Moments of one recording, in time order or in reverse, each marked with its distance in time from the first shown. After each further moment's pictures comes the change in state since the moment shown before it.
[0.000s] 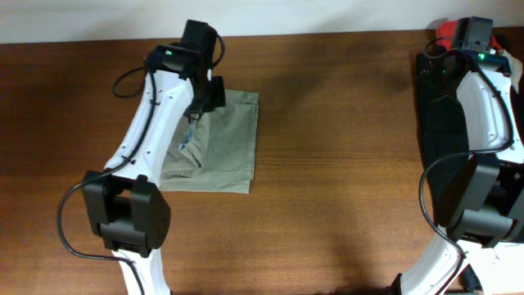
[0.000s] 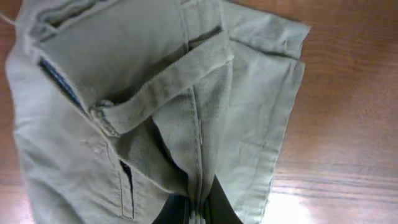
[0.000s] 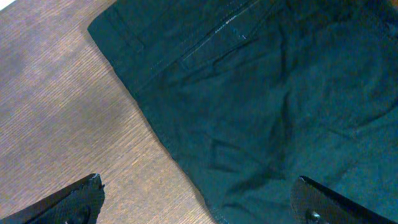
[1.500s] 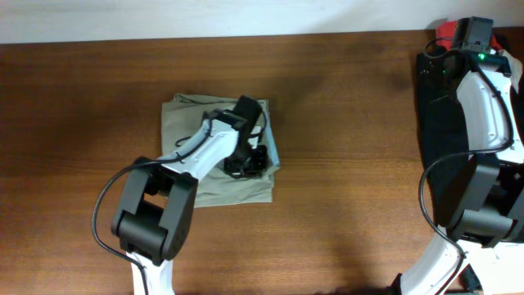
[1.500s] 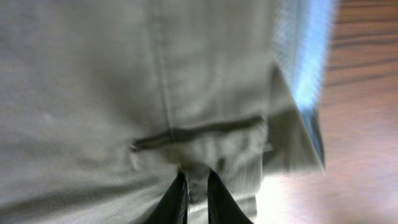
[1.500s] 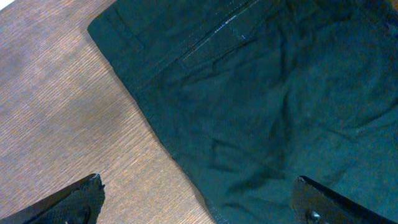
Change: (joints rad) left arm -0.199 0.000 -0.552 0.315 0.339 -0.063; right arm 0.000 0.000 0.000 0.001 0.000 0.000
